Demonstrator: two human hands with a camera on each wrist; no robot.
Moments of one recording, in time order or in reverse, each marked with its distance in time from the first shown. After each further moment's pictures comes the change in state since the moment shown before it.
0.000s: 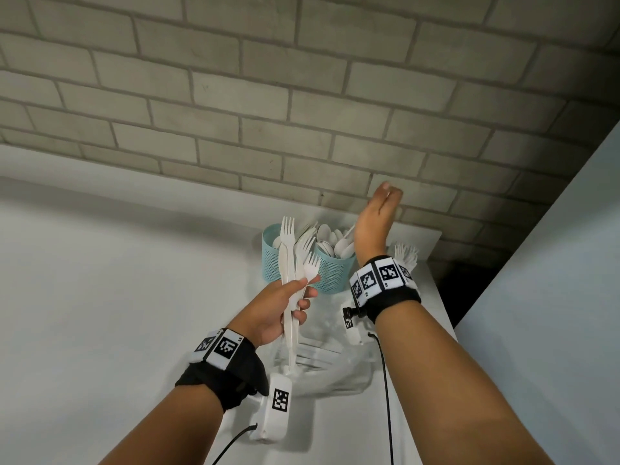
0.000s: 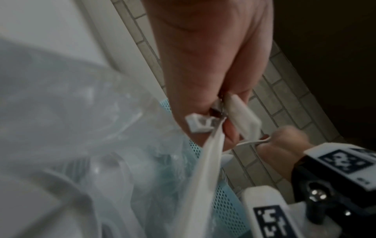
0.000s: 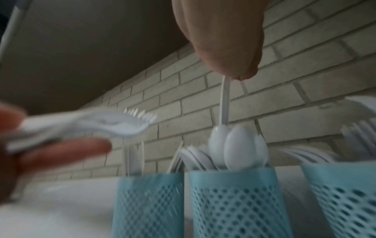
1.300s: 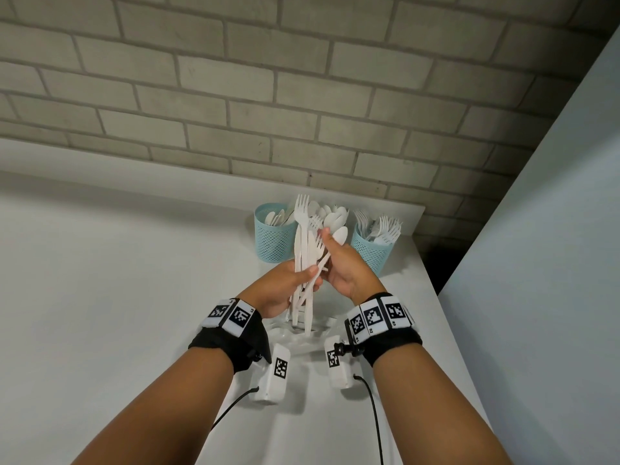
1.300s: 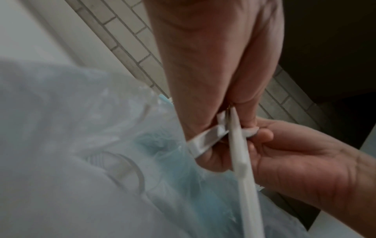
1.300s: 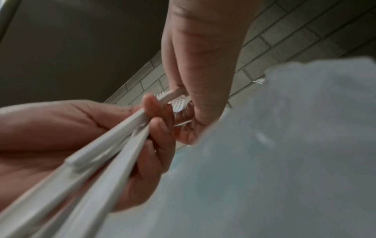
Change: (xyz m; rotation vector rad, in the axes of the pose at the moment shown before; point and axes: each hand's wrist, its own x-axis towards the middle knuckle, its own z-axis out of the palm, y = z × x) left_hand -0.012 -0.016 0.014 0.424 -0.136 0.067; right_hand -0.094 -0.001 -0.061 0.117 -0.611 0.817
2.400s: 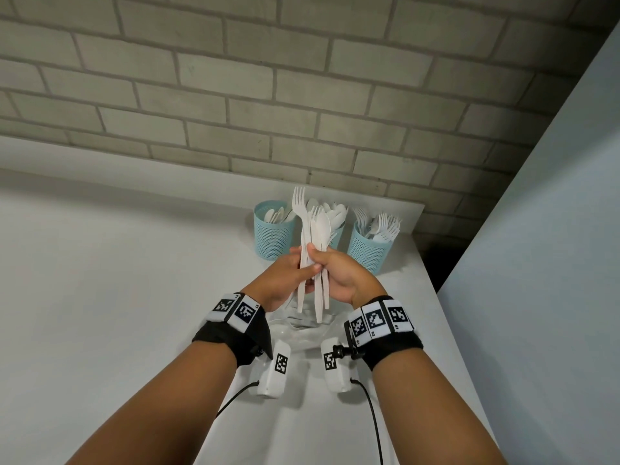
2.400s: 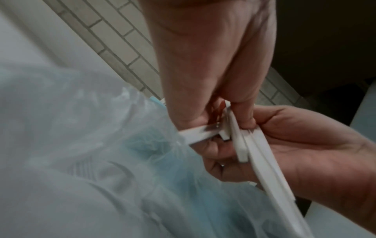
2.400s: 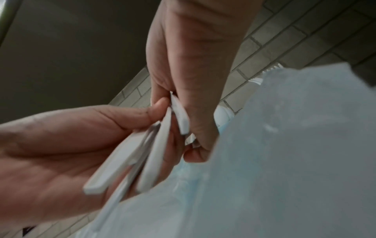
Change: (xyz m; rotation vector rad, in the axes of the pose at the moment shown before) left_hand 0.006 0.000 0.003 0.081 0.064 0.076; right_hand -0.007 0.008 -0.001 -0.012 -0.210 0.157
